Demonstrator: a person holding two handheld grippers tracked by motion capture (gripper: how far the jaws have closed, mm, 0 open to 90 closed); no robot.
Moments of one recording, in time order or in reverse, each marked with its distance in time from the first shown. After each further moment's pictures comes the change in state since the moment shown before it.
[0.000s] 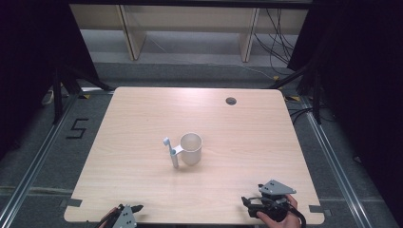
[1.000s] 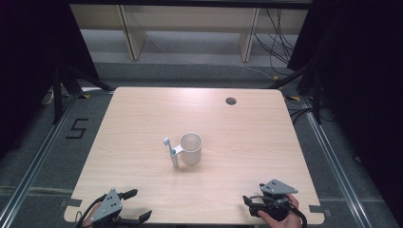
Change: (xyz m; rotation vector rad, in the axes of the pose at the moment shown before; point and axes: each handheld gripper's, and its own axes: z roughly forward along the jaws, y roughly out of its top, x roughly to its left) left arm 0.029 0.007 -0.011 -0.220 0.004 -0.201; right arm -0.005 -0.001 0.000 0.006 0.012 0.017
